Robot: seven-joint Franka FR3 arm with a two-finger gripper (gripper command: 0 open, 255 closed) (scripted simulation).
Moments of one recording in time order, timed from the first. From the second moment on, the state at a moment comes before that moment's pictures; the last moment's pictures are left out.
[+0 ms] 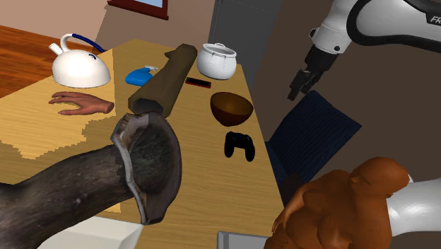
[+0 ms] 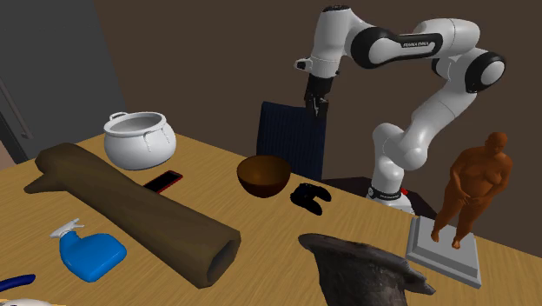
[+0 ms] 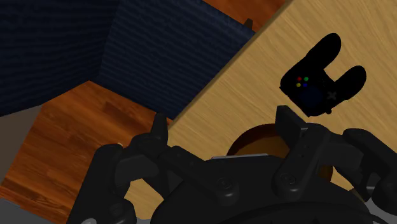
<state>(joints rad) -0.01 -0.74 0.05 -2.31 -0.07 1.67 -0.04</state>
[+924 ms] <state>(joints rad) 0.10 -0.58 0.09 -2.48 0.13 1.92 -0.01</state>
